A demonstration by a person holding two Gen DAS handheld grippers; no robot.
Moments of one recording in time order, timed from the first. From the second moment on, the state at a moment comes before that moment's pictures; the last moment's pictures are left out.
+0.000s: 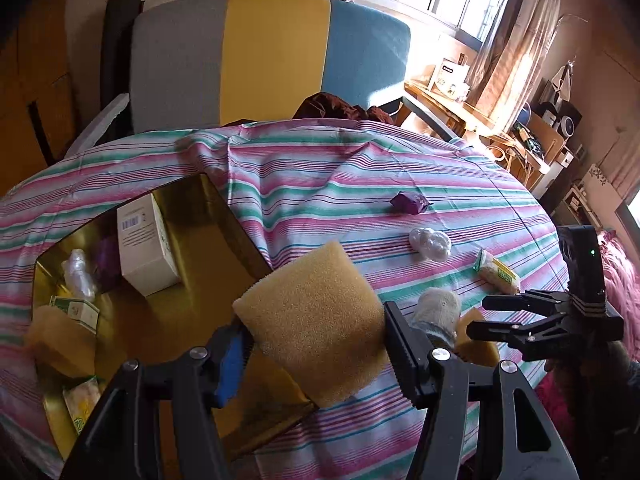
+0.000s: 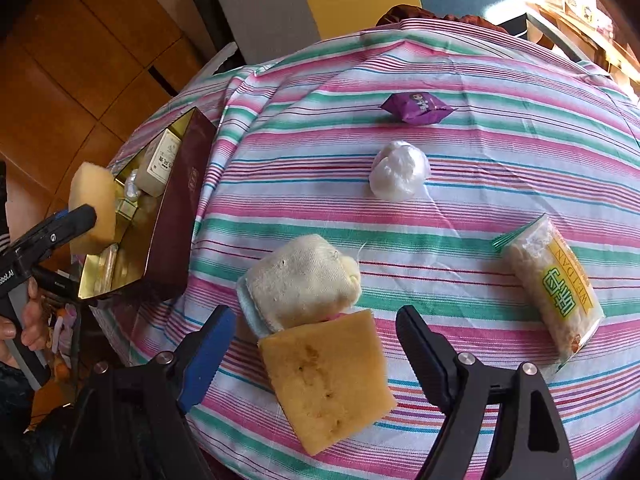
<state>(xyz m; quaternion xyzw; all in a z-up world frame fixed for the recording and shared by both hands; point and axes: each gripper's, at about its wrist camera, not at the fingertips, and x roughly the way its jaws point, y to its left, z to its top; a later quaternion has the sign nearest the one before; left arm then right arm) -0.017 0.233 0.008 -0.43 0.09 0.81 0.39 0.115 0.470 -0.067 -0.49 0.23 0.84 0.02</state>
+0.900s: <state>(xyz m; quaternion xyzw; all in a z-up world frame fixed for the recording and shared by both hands) -0.018 0.097 -0.012 -0.47 0.00 0.82 0.32 0.073 0.422 -0.082 -0.49 0.08 0.87 0.06</state>
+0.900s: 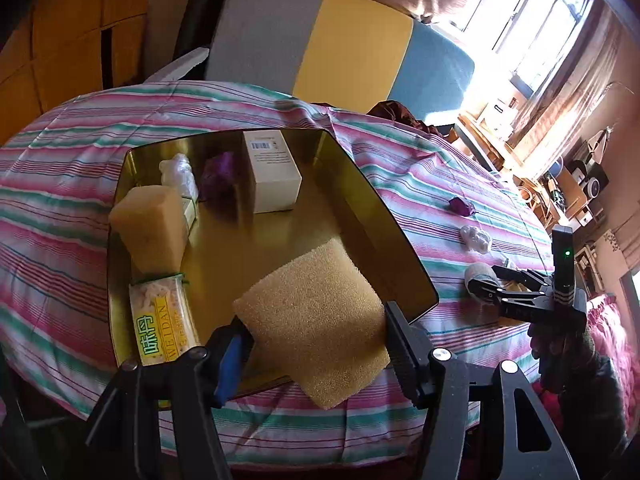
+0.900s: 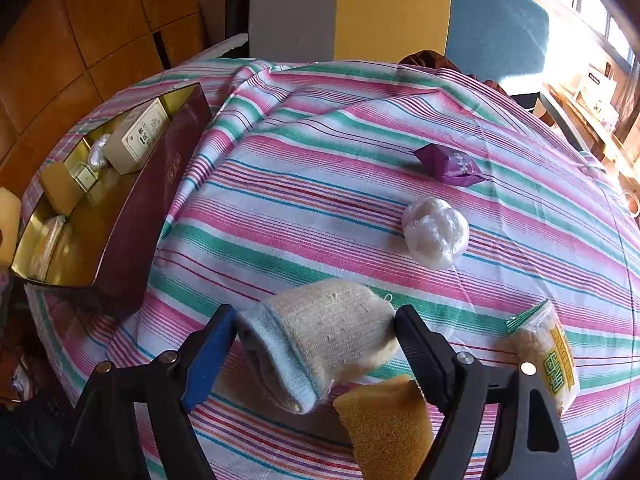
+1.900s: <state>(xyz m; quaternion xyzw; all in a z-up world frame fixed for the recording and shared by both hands) -0.022 0.101 -0.024 -0.47 0.01 0.83 0.31 0.076 0.412 -0.095 -0.52 0.06 0.85 0.08</state>
